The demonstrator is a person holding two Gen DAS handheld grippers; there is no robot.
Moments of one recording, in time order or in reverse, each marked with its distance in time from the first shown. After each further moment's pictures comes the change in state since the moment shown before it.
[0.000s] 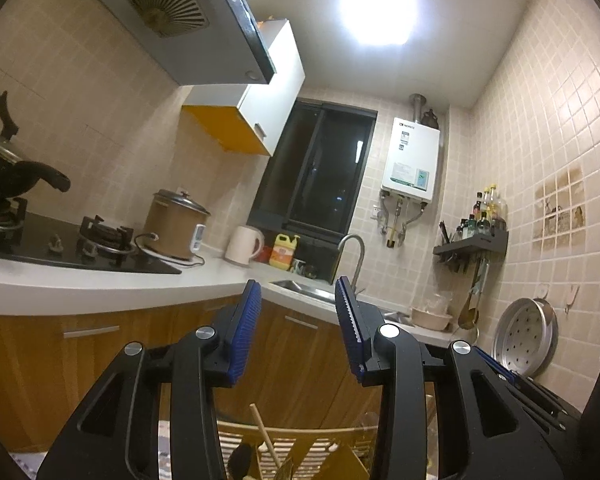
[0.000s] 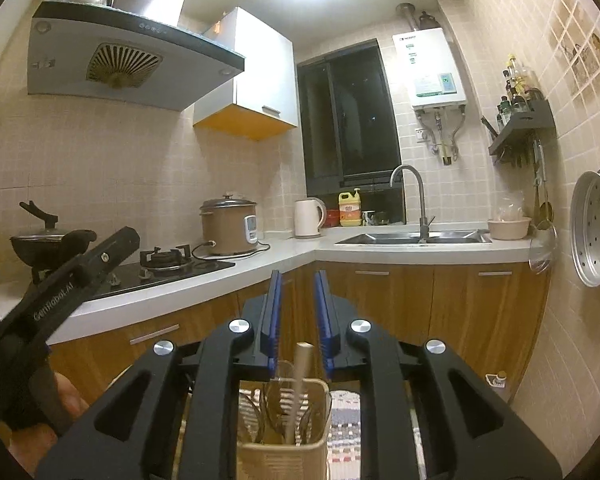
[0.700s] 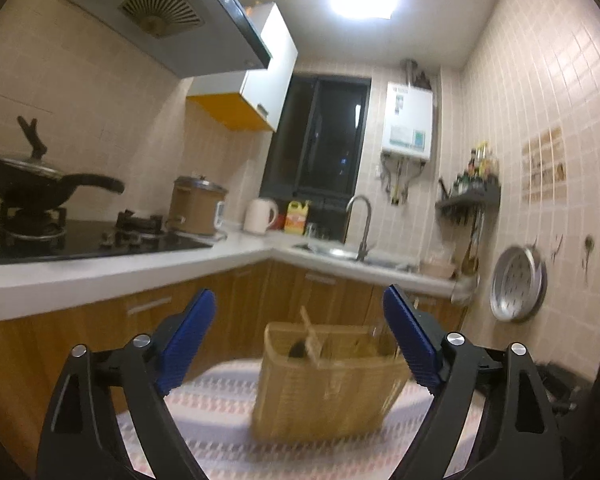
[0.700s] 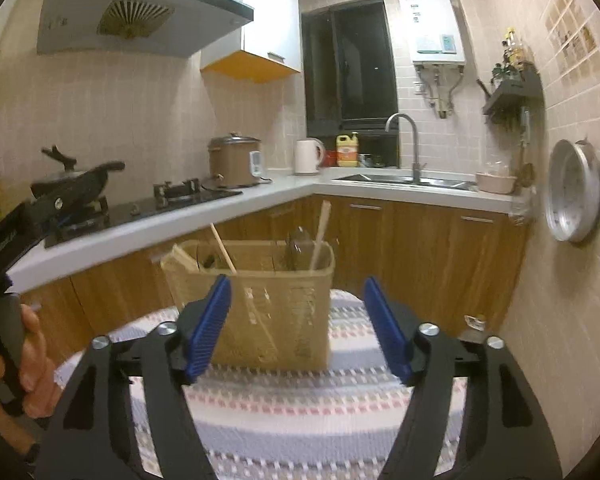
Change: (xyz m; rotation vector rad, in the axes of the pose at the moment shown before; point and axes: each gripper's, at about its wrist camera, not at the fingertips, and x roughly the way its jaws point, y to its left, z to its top) left arm -0.120 0.021 -0.003 0.127 0.150 0.051; right arm -0.106 0.022 -0.048 -0.036 0.215 -0.039
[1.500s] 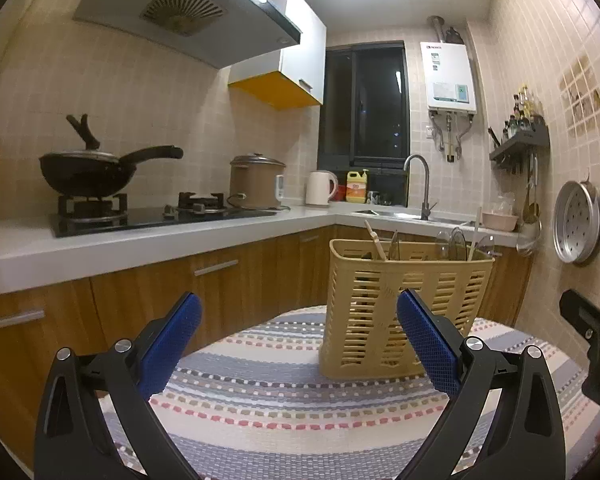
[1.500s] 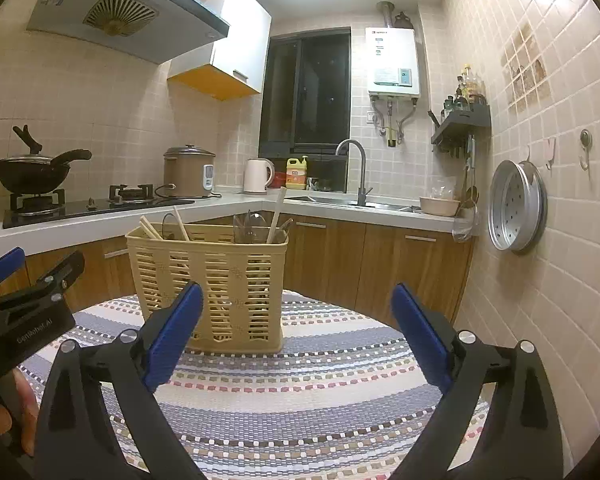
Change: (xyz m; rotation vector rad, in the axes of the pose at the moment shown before) left arm -0.005 0.004 -0.065 0.115 0.055 0.241; right arm -0.023 0.013 -0.045 -0.038 -0.110 -0.212
